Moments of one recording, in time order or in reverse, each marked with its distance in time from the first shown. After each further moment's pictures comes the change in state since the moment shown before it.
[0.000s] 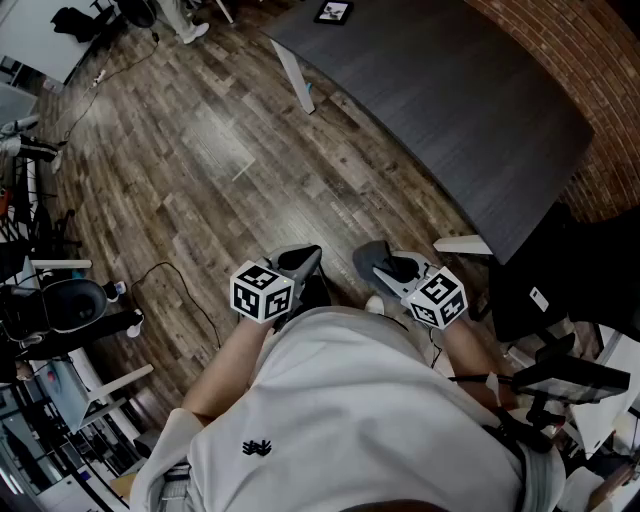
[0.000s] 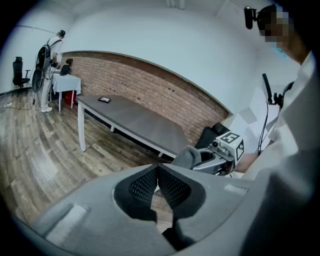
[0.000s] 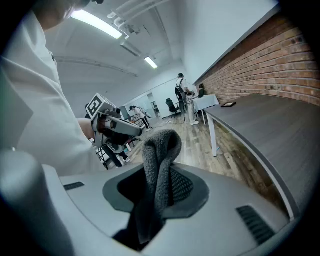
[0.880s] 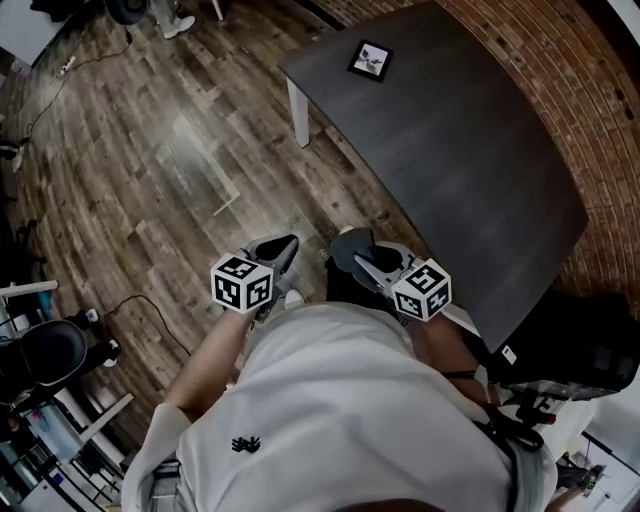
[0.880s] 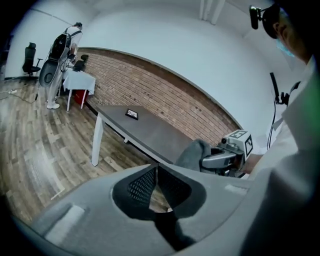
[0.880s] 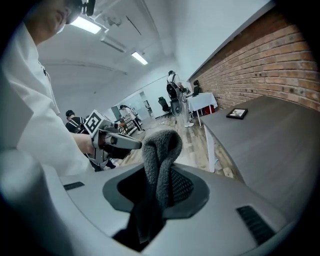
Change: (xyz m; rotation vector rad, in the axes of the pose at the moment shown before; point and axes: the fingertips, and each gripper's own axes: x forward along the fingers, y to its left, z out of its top) left arm 0.006 0.325 0.183 -0.109 -0.039 0.015; right arm 0.241 -0.149 0.243 0.079 0.010 -0.043
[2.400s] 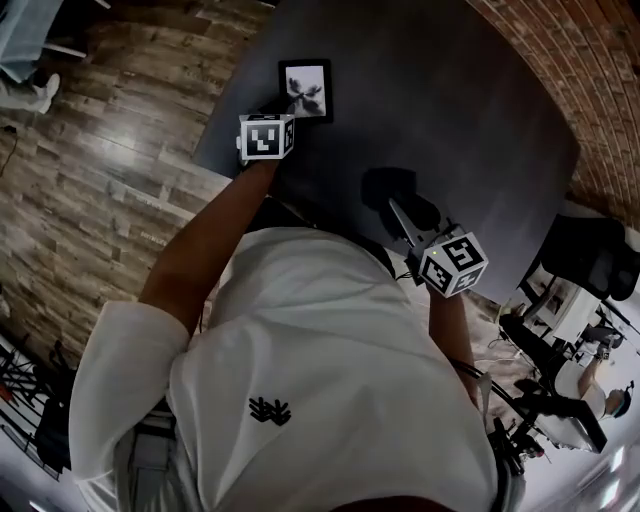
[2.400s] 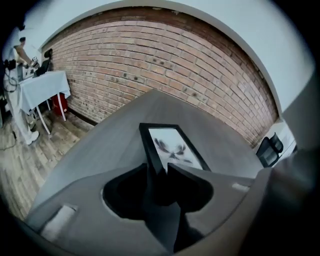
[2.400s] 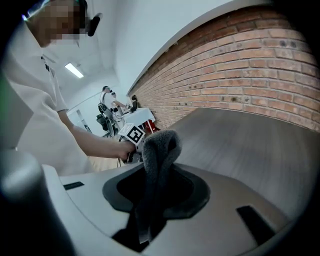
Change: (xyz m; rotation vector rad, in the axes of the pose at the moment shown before) left arm 0.484 0.281 0.321 0.204 0.322 0.092; right arm 0.044 -0.367 0.197 0.385 -0.138 -0.592
